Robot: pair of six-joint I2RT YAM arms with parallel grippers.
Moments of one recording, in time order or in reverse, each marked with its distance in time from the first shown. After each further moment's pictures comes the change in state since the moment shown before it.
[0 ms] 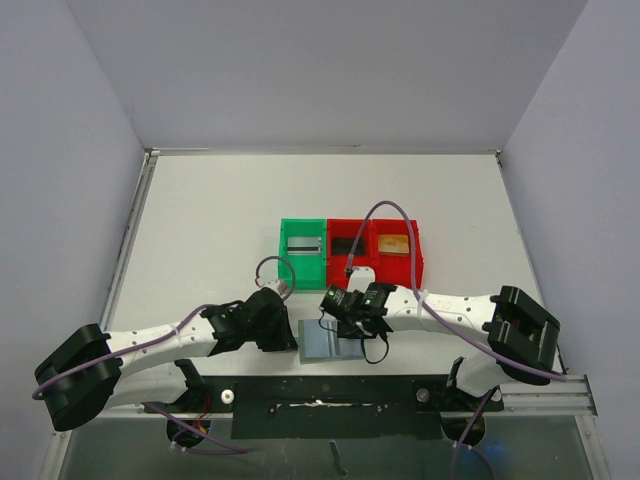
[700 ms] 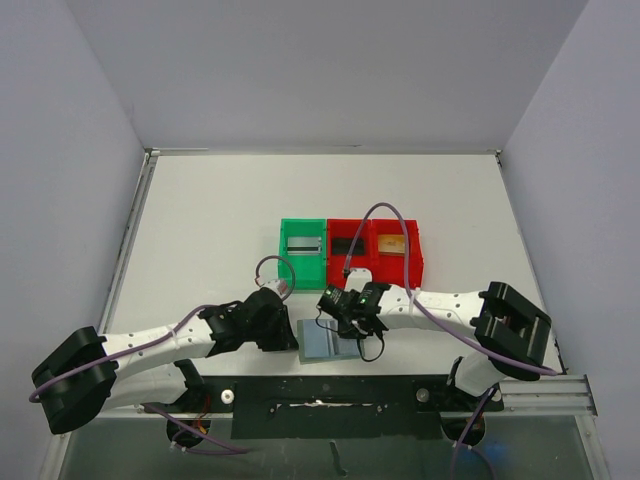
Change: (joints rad) left arm -0.004 -0.024 0.000 -0.002 0.004 0.002; right arm -0.033 0.034 -0.043 0.061 -0.040 0.014
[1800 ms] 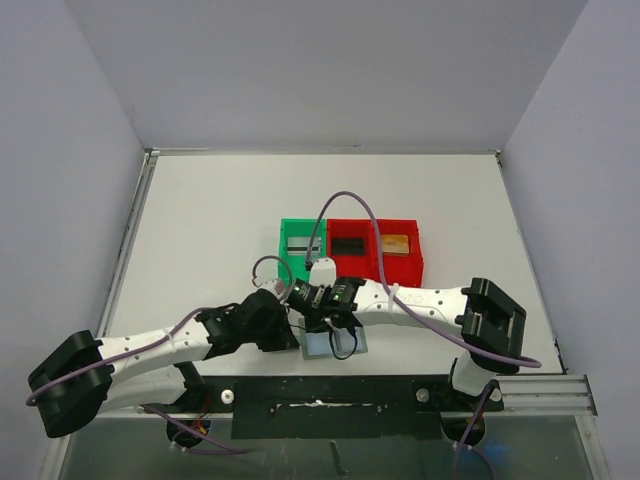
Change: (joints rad) left arm 0.000 -0.024 -0.027 0.035 -0.007 -0.032; right arm 0.102 0.134 0.304 -0.038 0.030 -0.098
